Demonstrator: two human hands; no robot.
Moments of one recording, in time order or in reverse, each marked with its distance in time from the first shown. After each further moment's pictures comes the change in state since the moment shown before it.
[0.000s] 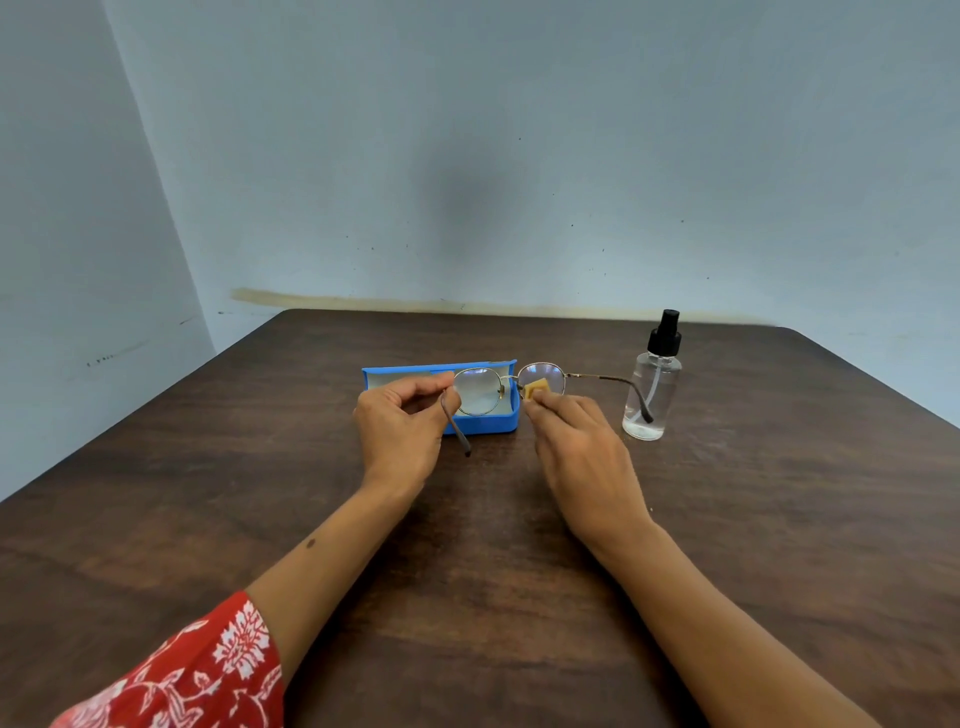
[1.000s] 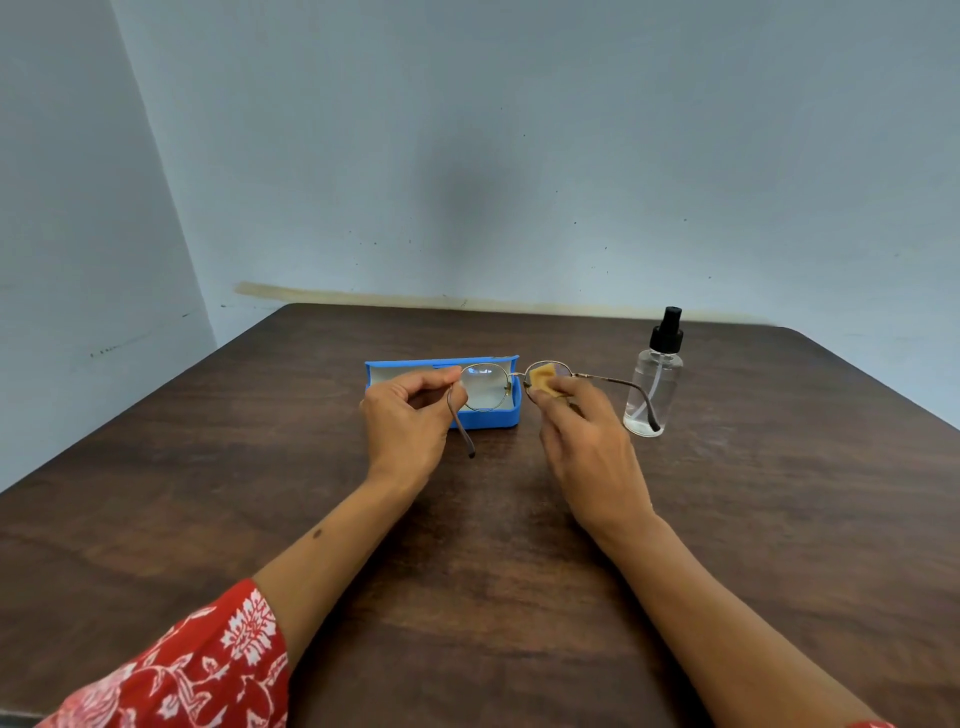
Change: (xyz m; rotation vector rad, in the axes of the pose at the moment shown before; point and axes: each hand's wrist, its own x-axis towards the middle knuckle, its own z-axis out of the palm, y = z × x) left_hand -0.005 0.003 -0.001 0.015 -0.020 0.031; right_hand 0.002 0.003 0.002 0.103 0.093 0.040
